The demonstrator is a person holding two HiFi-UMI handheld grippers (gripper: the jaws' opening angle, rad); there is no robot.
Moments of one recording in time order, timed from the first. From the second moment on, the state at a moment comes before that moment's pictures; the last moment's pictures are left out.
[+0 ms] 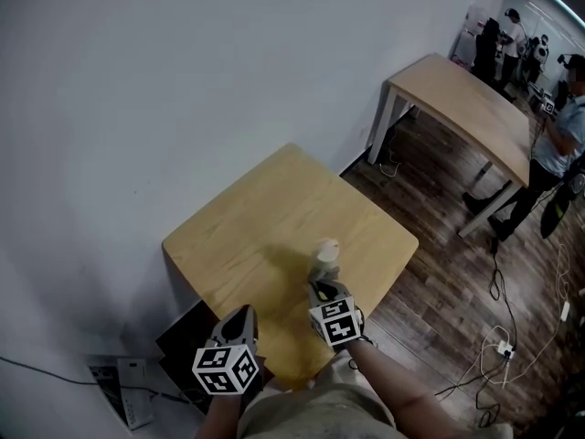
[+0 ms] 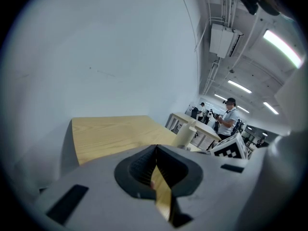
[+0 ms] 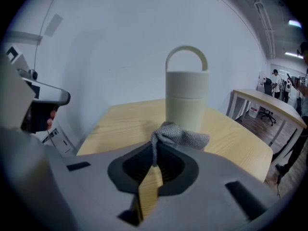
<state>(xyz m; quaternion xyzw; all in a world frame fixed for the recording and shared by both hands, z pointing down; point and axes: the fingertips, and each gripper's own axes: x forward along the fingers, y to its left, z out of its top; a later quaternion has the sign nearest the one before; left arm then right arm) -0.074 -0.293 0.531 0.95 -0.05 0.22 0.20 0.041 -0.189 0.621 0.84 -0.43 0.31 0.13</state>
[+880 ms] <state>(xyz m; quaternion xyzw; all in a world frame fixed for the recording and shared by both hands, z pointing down) -0.080 -0.304 0.546 0.95 -0.02 0.24 0.21 0.033 -0.197 0.645 0.85 -0.39 0.33 0.13</state>
